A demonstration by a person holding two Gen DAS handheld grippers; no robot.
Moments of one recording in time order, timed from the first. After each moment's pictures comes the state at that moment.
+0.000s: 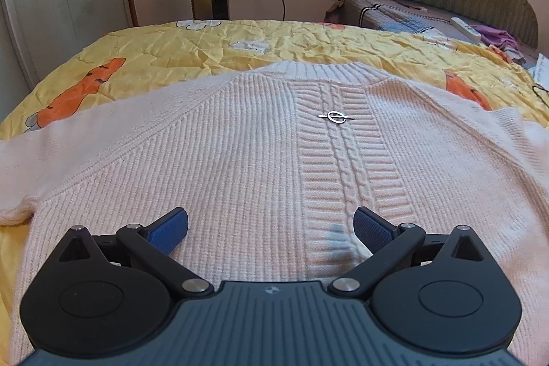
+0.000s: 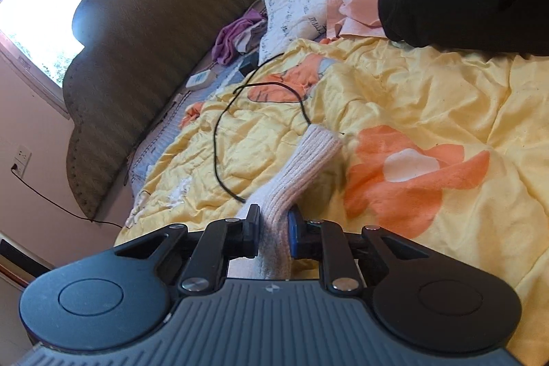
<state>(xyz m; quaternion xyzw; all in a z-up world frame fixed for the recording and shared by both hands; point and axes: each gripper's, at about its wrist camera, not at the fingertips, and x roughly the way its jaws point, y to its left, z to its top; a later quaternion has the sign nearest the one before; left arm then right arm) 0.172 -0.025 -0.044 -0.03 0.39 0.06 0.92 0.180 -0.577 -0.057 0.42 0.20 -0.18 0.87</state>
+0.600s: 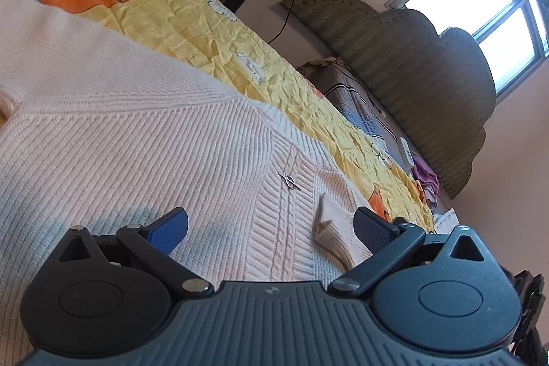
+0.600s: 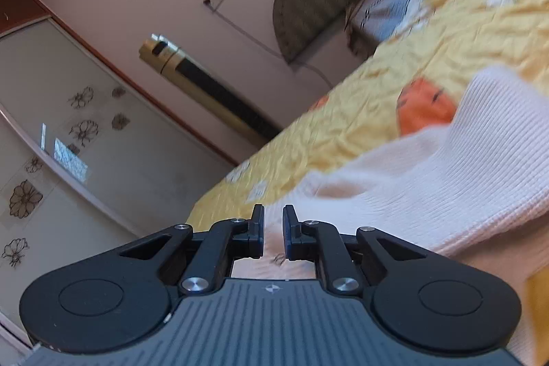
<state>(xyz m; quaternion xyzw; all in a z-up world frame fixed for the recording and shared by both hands) 0.158 0.064 -0.036 -0.37 0.33 -0.01 0.87 0.223 -0.252 -0.019 0.37 0.28 0.20 0.86</state>
